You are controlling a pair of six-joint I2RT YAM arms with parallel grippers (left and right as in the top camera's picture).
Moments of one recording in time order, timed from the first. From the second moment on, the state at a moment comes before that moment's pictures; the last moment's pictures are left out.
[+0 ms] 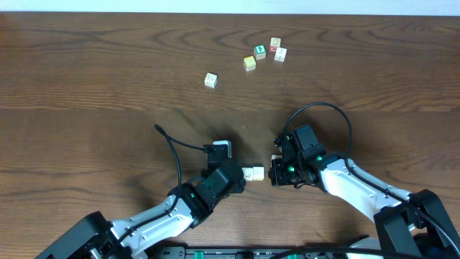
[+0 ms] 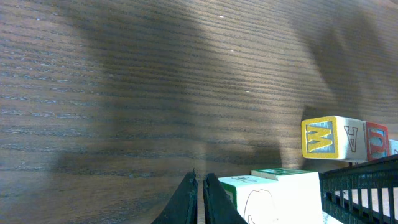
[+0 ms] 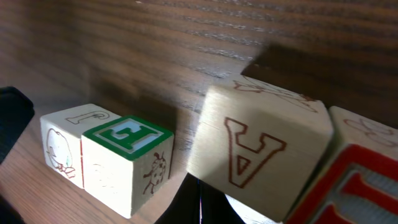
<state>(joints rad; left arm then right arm) -0.89 1.41 0.43 0.14 -0.19 -0.90 0.45 1.53 0.61 -0.33 -0.39 0.40</state>
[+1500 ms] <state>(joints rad) -0.81 1.56 0.43 0.30 -0.09 -0.90 0.49 1.53 0.64 -0.31 -0.39 0.40</state>
